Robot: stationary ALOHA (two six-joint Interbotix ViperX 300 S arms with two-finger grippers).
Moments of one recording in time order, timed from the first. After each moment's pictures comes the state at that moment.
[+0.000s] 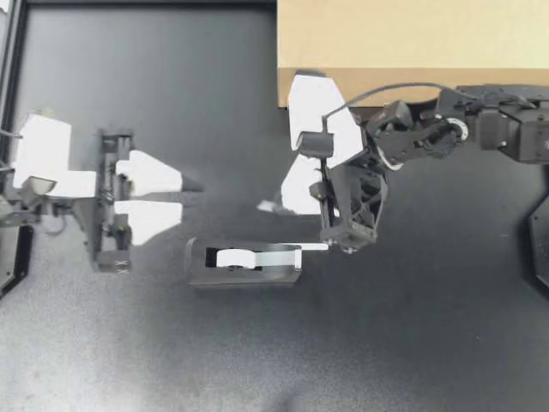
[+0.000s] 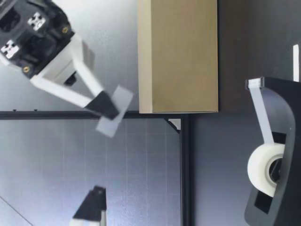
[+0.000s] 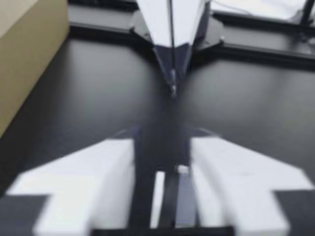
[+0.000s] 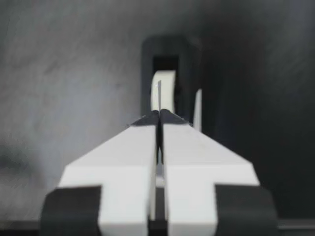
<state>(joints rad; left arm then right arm) 0.01 -0.40 1.07 -0.11 -0.50 -0.02 -0.18 -0.10 0.44 0.57 0.51 -0.51</state>
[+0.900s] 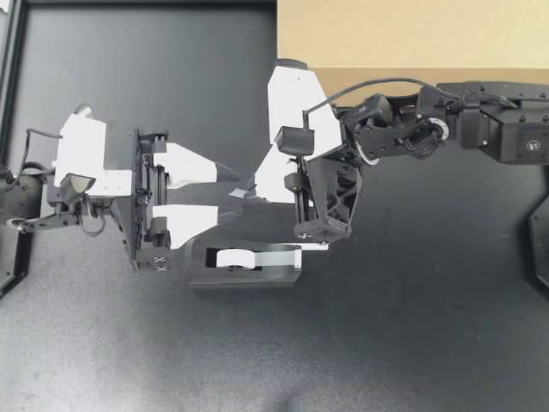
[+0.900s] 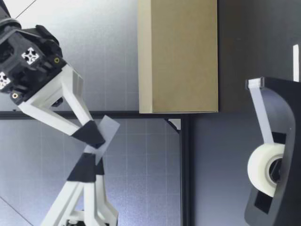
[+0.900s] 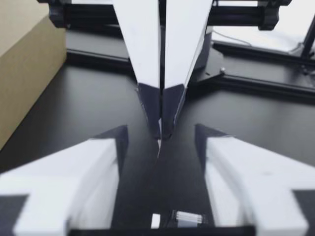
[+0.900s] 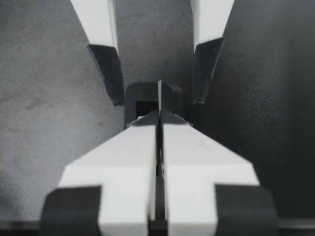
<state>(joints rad) 0.01 -0.24 0.99 -0.11 -0.65 -0.05 -0.17 -0.04 0.36 0.53 0.47 -0.51</state>
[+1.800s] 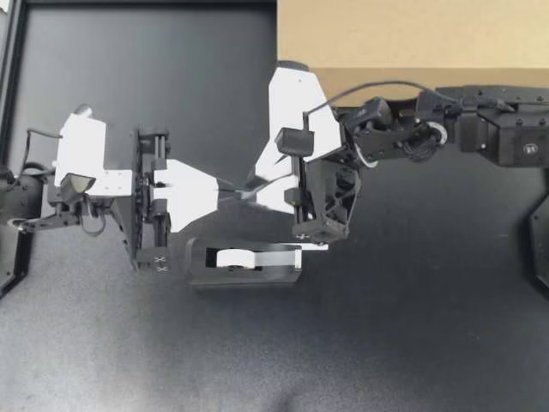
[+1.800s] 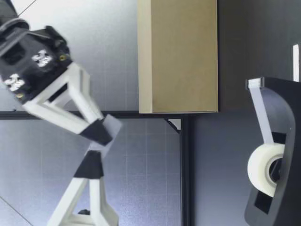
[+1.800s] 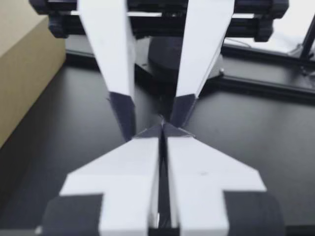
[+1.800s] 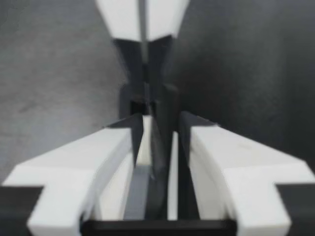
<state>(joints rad) 0.01 -0.23 0.99 -0.11 -0.66 -0.06 -0.17 -0.04 0.40 0.53 0.40 -0.50</state>
